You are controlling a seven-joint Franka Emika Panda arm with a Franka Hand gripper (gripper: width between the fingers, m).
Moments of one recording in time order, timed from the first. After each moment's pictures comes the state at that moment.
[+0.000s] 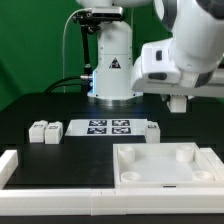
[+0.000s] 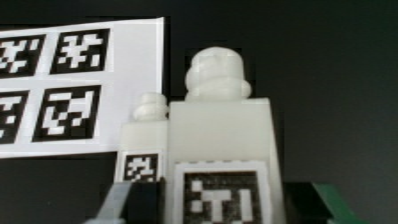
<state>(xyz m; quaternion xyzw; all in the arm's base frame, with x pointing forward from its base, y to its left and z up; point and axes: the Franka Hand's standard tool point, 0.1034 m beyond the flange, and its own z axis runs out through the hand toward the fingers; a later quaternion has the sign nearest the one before) 0.410 0.119 0.091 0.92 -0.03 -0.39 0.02</state>
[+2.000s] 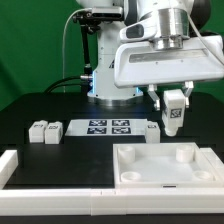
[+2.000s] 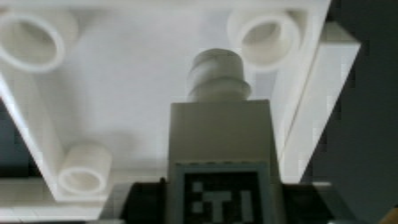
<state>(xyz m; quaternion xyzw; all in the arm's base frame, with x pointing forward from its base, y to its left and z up) 0.527 0.089 0.108 0.98 0.04 0.20 -0.03</state>
